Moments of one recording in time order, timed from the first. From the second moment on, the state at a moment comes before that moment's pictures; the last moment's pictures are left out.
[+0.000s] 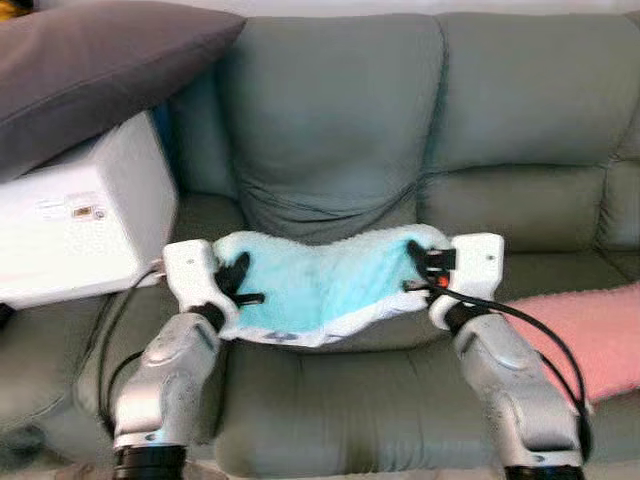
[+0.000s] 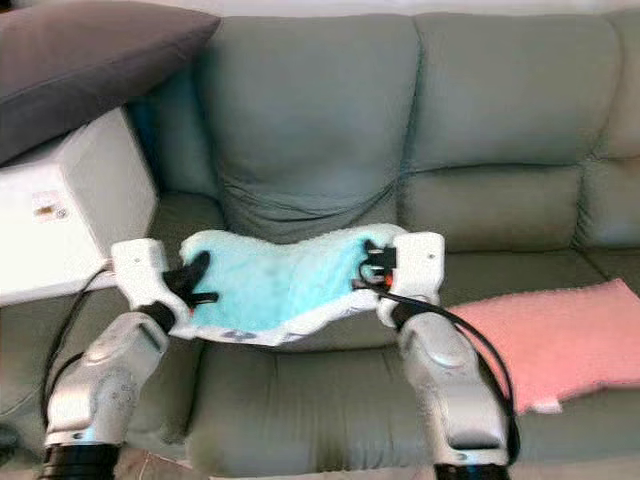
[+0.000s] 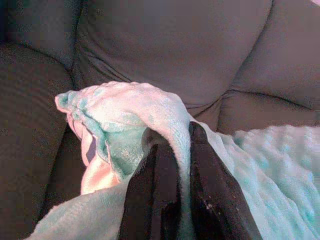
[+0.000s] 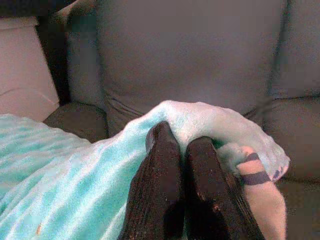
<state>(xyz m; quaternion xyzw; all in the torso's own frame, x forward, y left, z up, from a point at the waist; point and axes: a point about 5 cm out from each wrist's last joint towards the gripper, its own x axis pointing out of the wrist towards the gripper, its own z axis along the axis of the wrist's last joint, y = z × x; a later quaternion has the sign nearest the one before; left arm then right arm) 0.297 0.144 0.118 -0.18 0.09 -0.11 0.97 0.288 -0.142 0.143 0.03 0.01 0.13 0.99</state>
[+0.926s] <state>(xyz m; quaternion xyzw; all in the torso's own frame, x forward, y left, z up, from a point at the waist) 0.319 0.095 0.100 -0.18 0.11 -0.20 0.96 0.265 -0.175 0.136 0.01 0.04 0.06 1.00</state>
